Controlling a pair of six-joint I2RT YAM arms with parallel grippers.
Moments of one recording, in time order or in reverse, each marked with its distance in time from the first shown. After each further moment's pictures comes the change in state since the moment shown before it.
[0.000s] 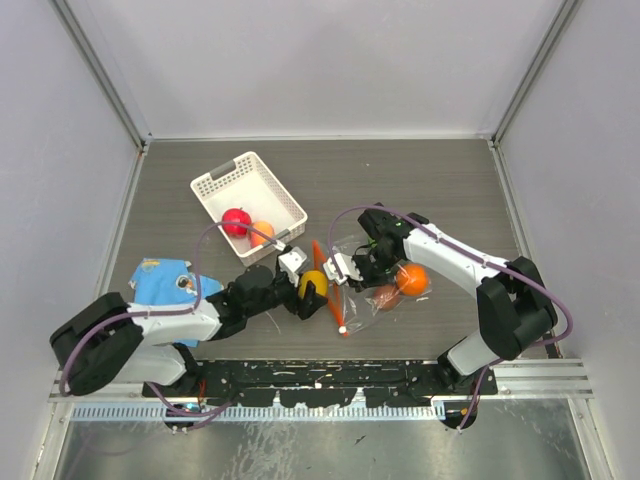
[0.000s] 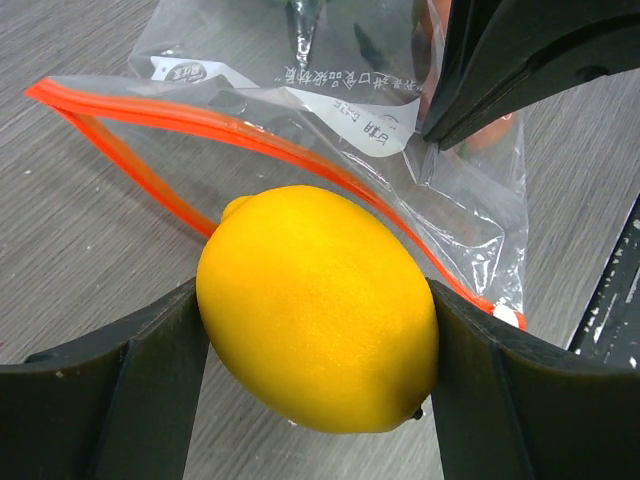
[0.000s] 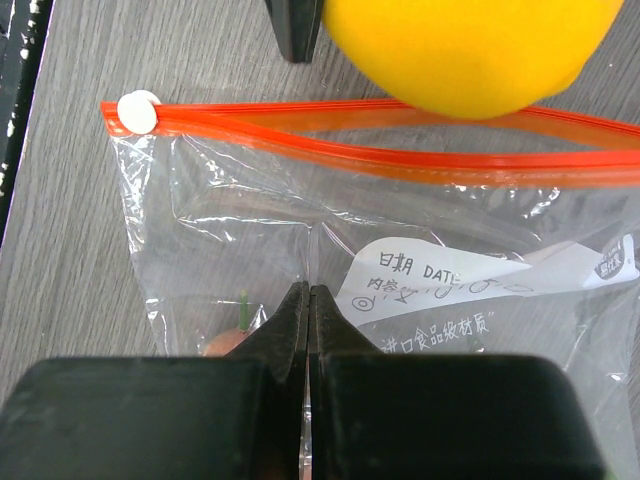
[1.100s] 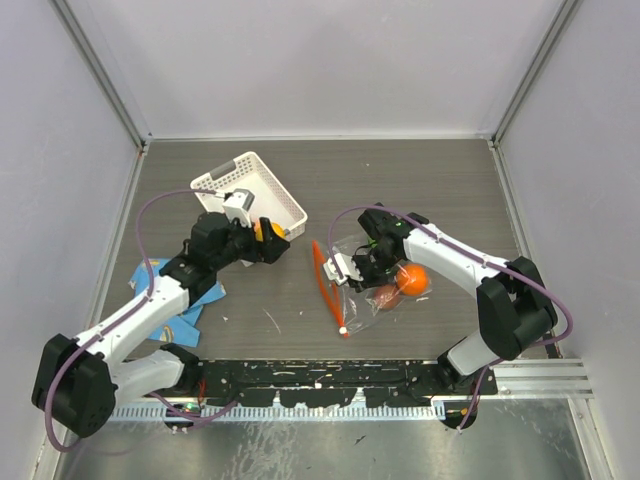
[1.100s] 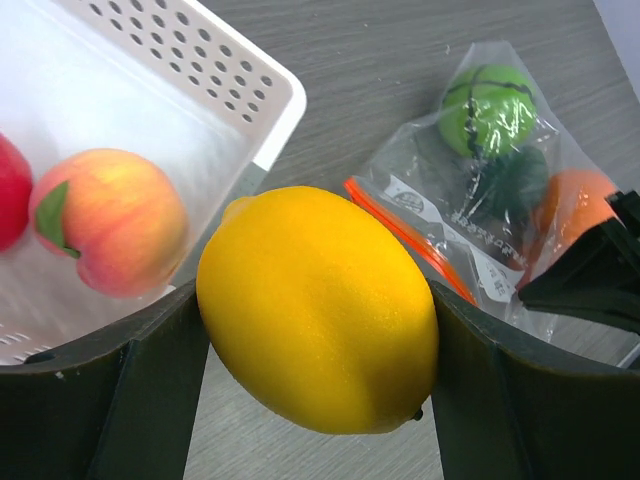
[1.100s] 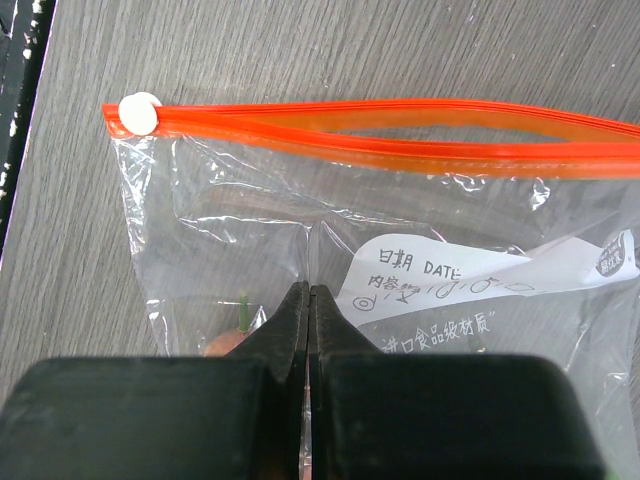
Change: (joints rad) left arm 0.433 -0.246 0.284 -0.608 0.094 -0.171; right arm 0.000 0.000 0.000 -0.004 -0.001 -0.002
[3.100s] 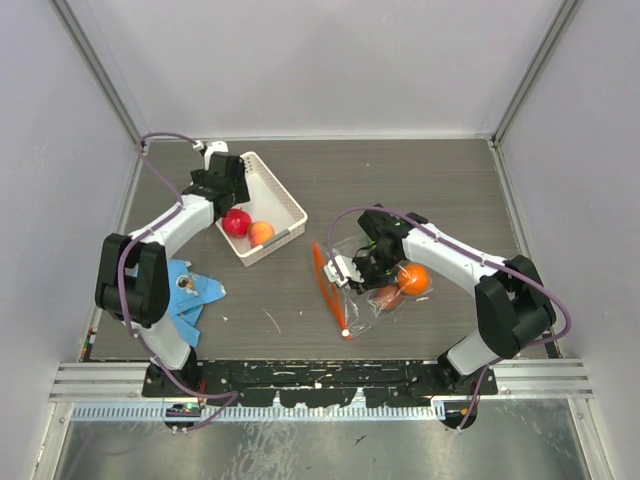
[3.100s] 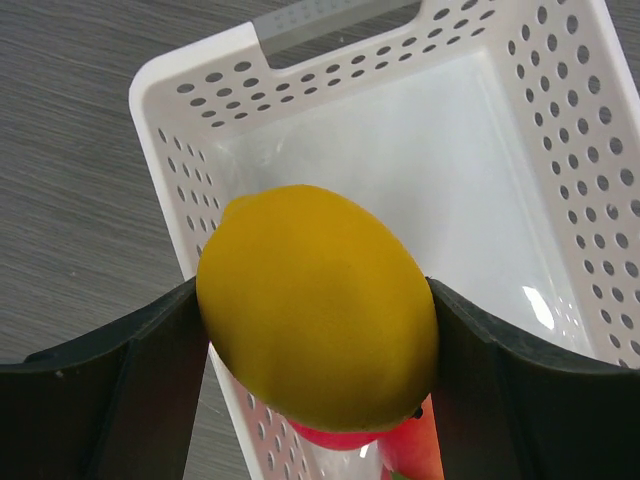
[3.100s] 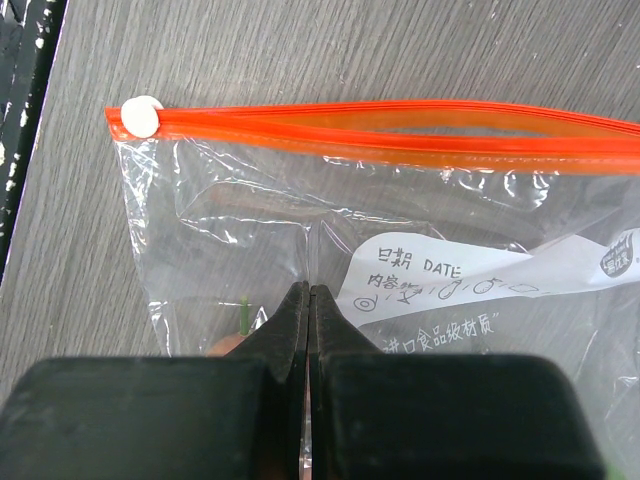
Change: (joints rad) left arm 0.213 0.621 0.562 -0.251 -0.623 0.019; right arm 0.000 0.010 0.000 -0.020 0.000 -0.025
